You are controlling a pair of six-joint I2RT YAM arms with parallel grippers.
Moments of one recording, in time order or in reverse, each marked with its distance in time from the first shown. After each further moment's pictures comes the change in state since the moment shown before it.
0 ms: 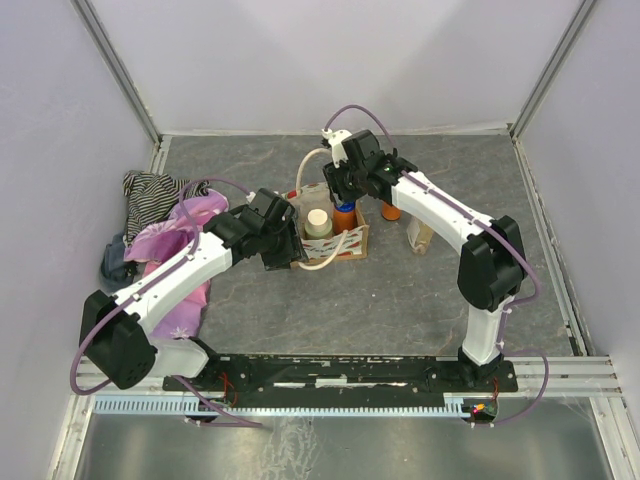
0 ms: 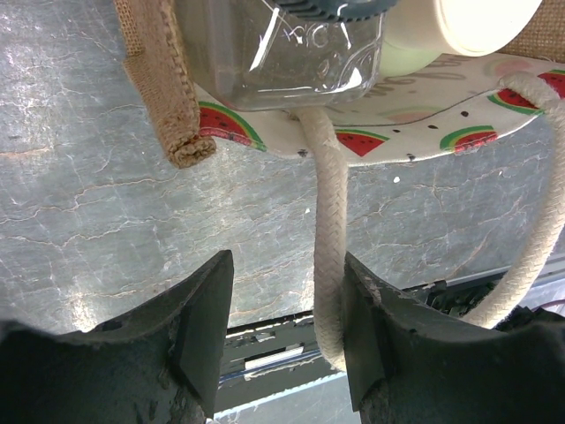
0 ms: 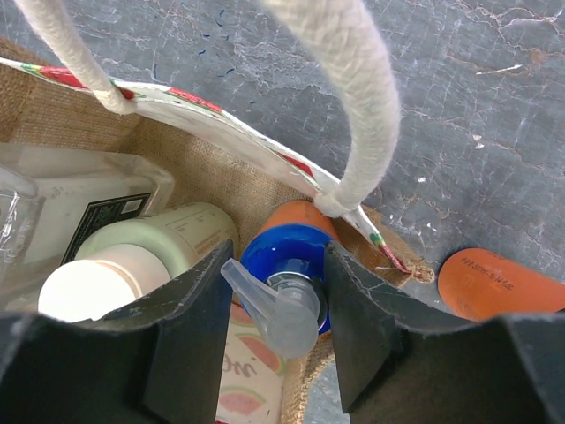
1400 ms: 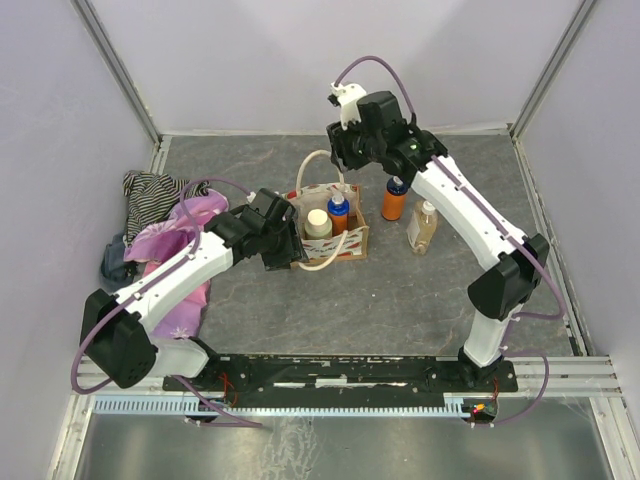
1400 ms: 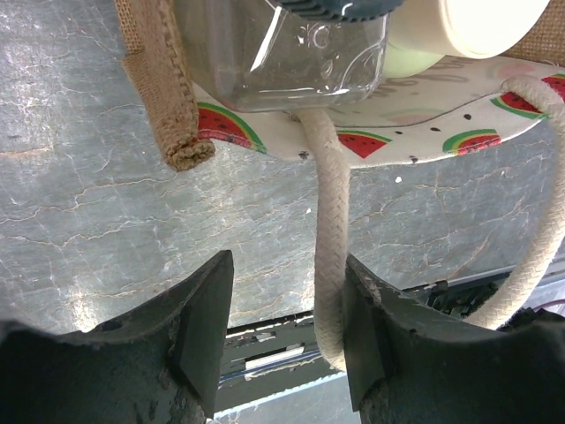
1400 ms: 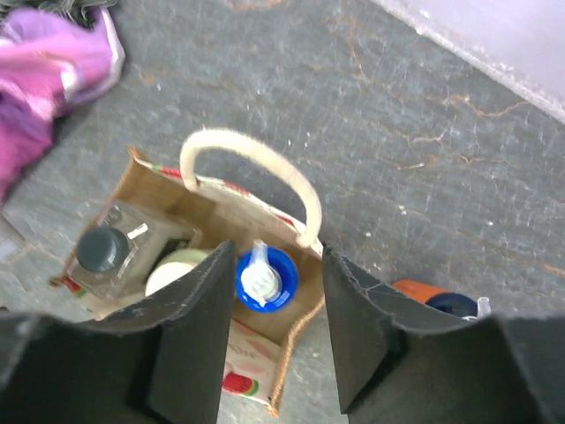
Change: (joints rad) left arm 0.000 0.006 0.000 0.000 0.005 0.000; right arm 0.003 -0.082 0.307 -0.150 0.030 -0.024
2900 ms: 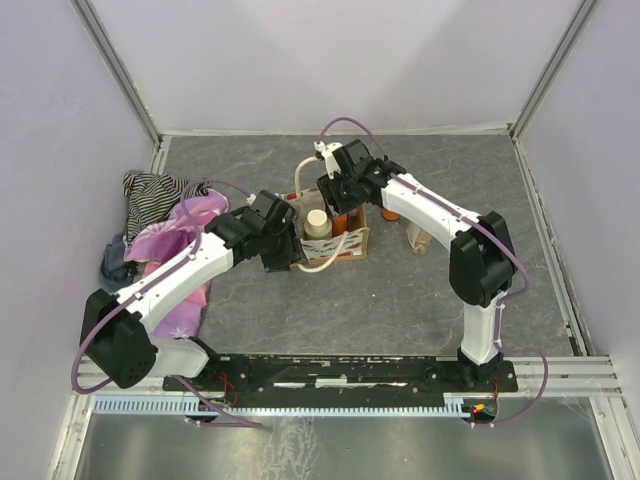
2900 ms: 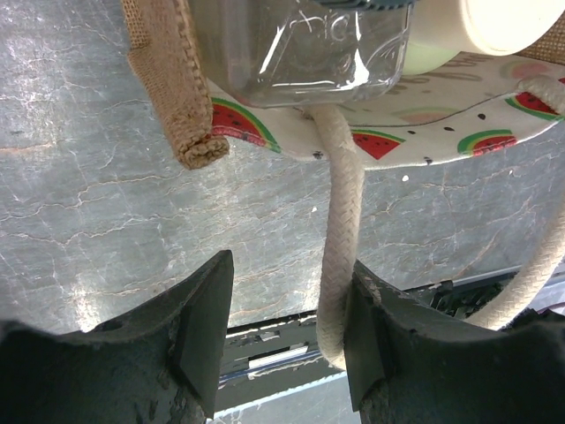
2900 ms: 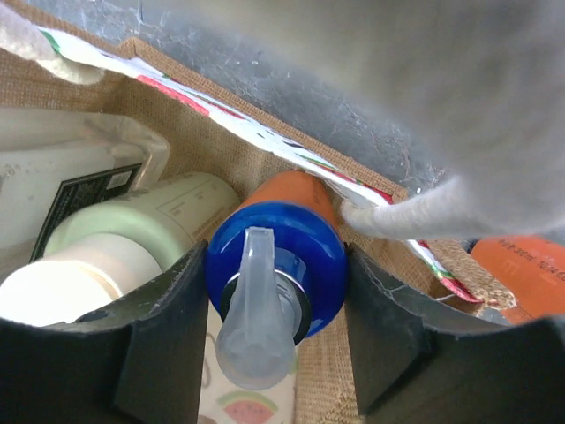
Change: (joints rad) left arm 0.000 -0.001 -0.013 0.002 0.000 0.000; right arm 0.028 0.135 -0.302 0.072 -0.024 0.029
